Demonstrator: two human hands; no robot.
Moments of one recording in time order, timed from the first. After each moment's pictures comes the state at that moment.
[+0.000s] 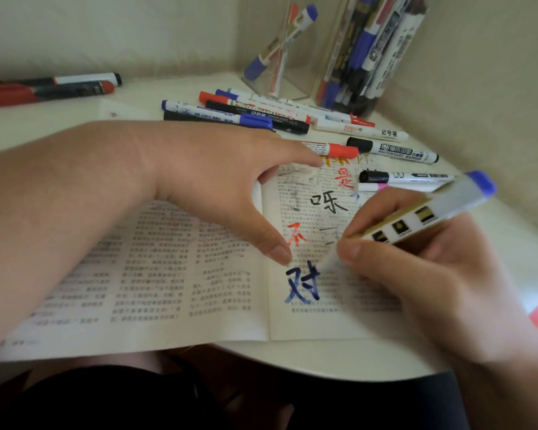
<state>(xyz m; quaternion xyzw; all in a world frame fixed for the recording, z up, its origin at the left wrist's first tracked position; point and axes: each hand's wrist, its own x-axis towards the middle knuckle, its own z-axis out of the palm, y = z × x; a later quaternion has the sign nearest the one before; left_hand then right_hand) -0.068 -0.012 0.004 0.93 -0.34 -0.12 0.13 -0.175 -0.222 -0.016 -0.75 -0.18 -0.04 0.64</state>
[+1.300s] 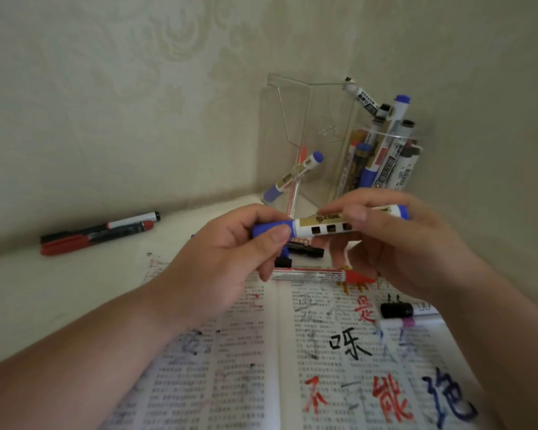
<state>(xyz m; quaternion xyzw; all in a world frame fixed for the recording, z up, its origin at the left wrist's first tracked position) -0.032 -0.002 -0.008 0.68 -0.22 -0.02 0.70 -0.023 -0.229 0.036 -0.68 -0.25 0.08 0.68</state>
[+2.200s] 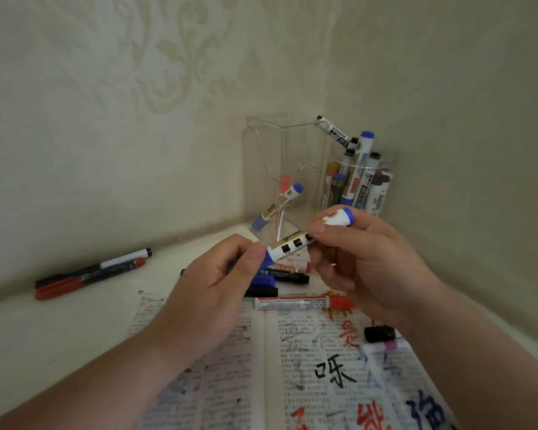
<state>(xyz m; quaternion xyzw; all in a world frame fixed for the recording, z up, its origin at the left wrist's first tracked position) -0.044 -0.013 0.006 0.83 -0.14 0.12 0.52 -0.024 -0.214 0.044 -0.61 -0.12 0.08 0.78</state>
